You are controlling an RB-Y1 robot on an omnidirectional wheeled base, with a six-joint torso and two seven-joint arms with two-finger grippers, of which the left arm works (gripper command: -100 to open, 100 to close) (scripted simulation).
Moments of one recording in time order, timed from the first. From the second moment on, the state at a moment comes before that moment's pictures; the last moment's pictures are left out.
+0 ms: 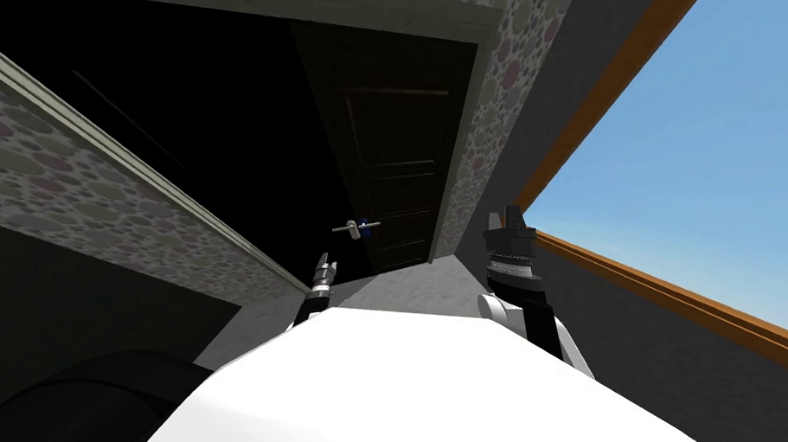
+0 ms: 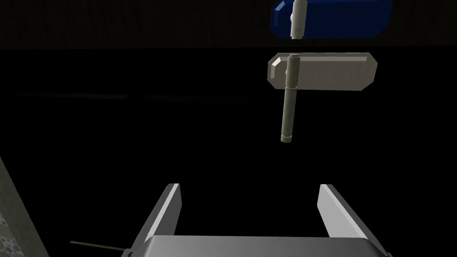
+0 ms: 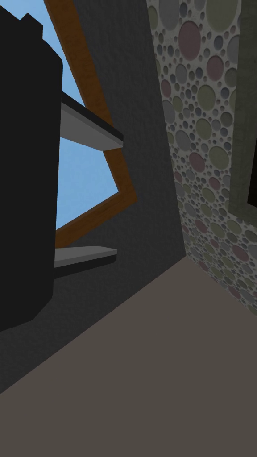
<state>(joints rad) 0.51 0.14 0.15 -1.77 0.21 -0.39 0.04</state>
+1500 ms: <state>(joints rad) 0.50 0.22 0.26 -1.56 0.31 -0.38 0.04</state>
